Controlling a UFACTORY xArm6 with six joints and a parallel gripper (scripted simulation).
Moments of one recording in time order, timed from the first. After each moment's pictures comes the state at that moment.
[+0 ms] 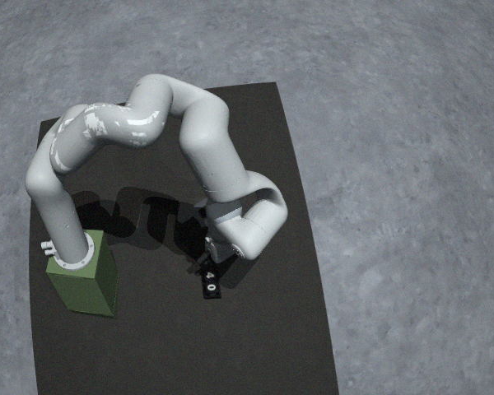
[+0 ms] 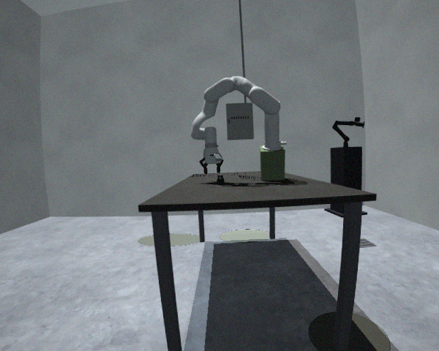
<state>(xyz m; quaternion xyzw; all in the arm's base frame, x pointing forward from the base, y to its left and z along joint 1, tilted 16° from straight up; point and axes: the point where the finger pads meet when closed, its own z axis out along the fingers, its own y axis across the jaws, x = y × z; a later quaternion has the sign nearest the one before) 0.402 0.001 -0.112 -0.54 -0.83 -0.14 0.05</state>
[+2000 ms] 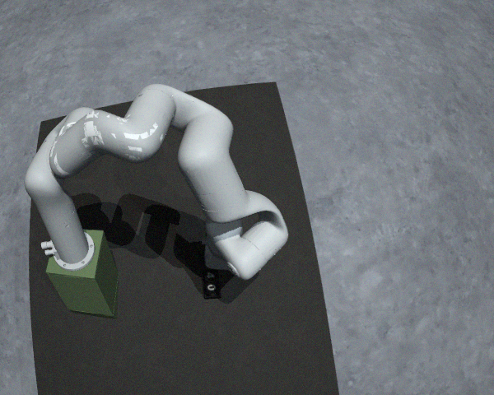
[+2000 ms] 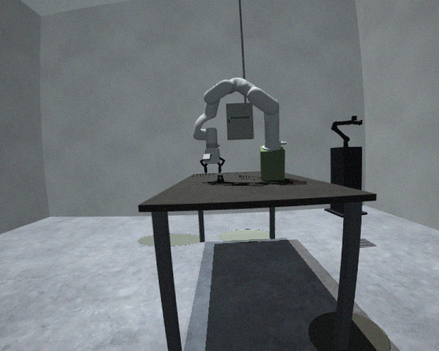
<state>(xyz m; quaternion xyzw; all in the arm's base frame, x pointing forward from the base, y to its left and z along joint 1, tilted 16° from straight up) 0.397 -0.032 -0.122 -0.80 -0.59 -0.12 0.09</state>
